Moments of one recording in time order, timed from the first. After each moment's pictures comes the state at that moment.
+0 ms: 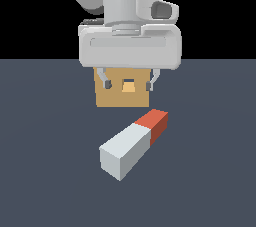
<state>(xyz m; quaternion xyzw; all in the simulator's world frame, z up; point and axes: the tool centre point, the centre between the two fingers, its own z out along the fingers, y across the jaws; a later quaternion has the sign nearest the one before) 0.000 -0.025 0.140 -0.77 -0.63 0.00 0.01</state>
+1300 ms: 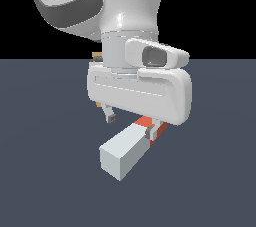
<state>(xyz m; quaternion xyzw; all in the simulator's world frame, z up) 0.003 -0.079 0.071 -0.89 -0.45 0.00 0.00</state>
